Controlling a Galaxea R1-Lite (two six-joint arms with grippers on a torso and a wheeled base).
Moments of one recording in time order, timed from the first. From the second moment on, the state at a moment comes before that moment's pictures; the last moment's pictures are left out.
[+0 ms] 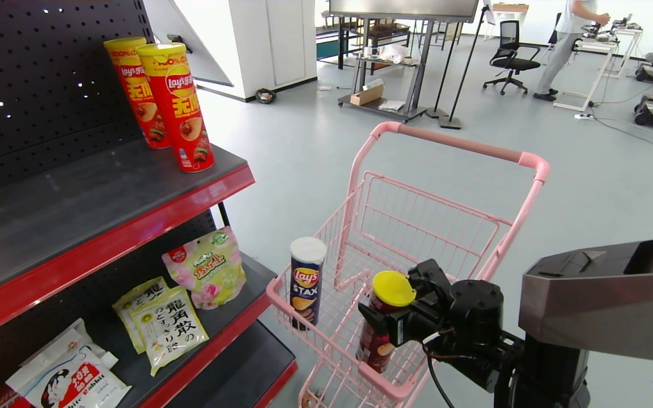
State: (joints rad) left arm 0.00 0.01 0.00 0.00 -0.02 0.04; right arm 0.60 2.30 -0.43 -1.57 -0.04 0.10
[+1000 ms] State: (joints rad) left arm 0.00 0.01 0.00 0.00 -0.02 0.04; right arm 0.58 2.00 -0.68 -0.89 -0.08 0.10
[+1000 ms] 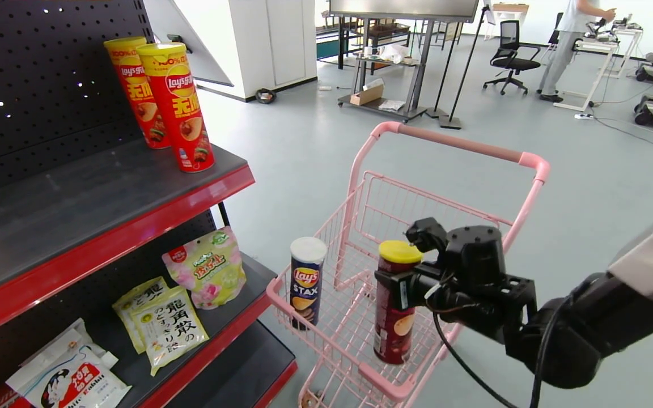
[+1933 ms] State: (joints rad) left arm 0.00 0.01 0.00 0.00 -0.02 0.04; right arm 0.42 1.42 -0.57 -0.54 -0.17 0.02
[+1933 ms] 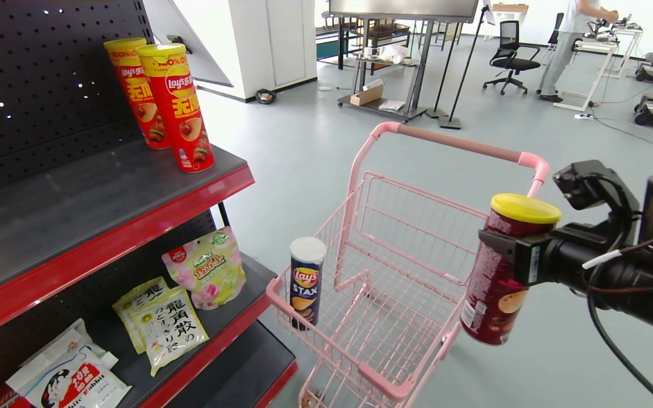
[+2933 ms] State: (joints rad) left arm 0.00 0.01 0.00 0.00 -0.02 0.04; right arm 0.24 0.99 -0.51 -0.12 -0.28 -0.08
